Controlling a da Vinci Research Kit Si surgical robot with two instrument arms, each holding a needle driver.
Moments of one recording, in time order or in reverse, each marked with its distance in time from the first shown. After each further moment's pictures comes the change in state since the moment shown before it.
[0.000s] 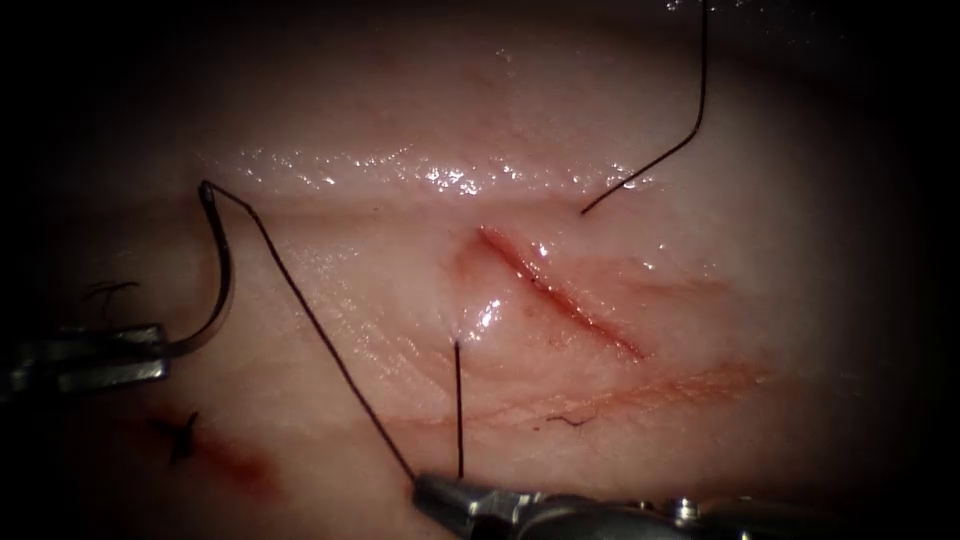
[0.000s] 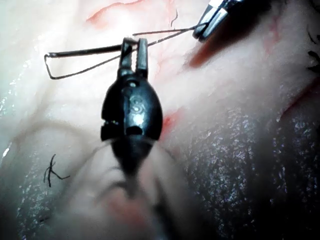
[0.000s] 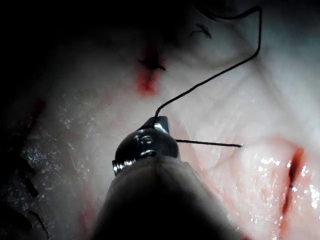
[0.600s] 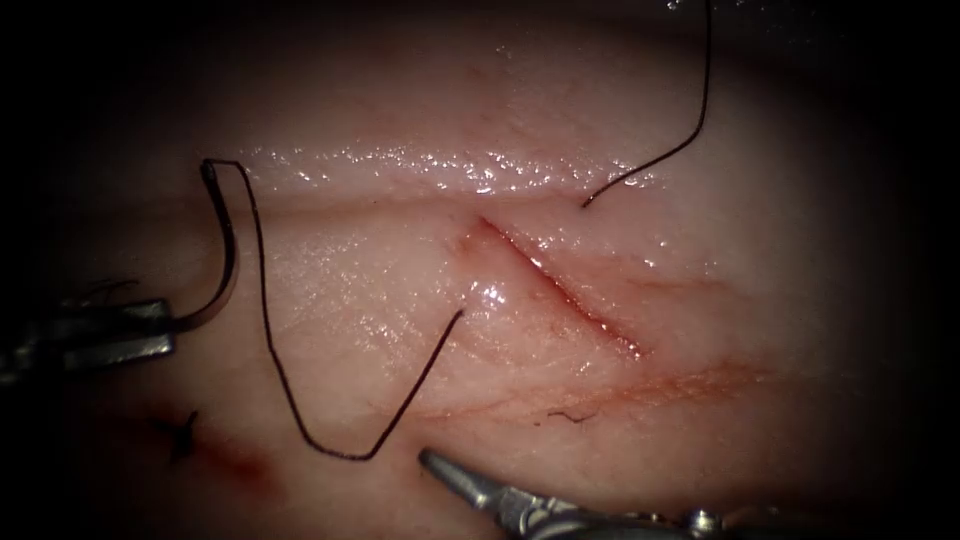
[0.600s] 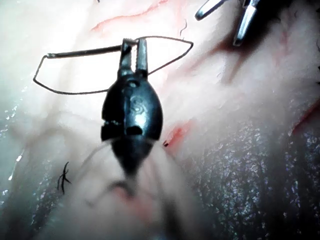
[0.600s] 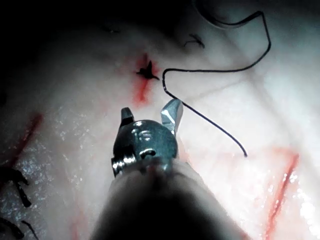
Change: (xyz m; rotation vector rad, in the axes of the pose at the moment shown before) right arm 0.002 0.004 -0.001 -0.016 0.148 0.052; left arm 0.001 -0.003 0.000 0.009 -0.005 -0.017
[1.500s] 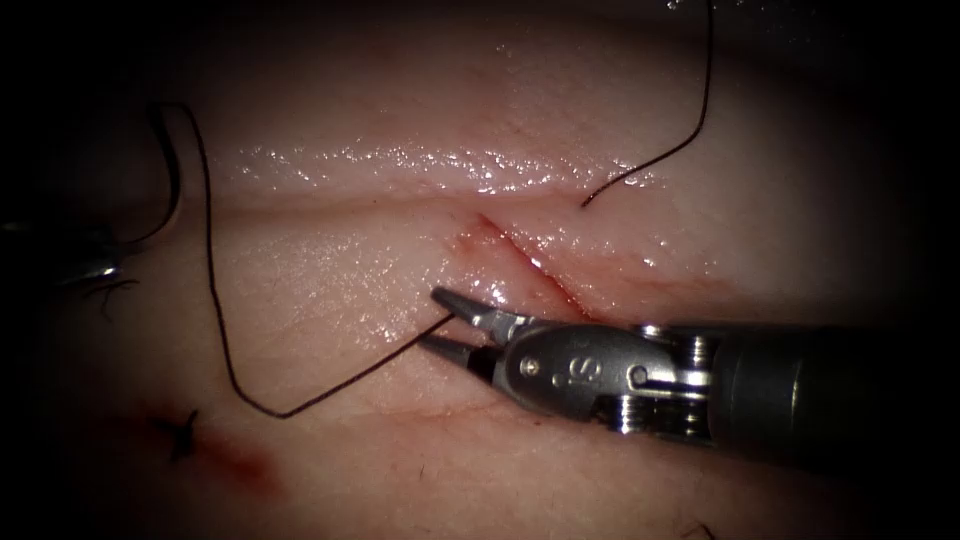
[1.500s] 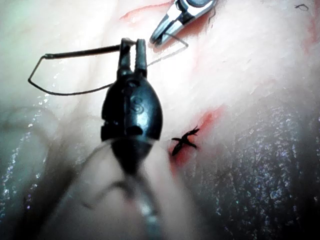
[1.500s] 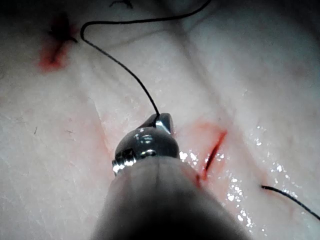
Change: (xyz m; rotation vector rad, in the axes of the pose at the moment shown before) right arm -0.011 0.007 0.008 -0.095 -0.131 -0.079; left arm -0.001 -0.003 -0.002 0.069 -0.016 0.008
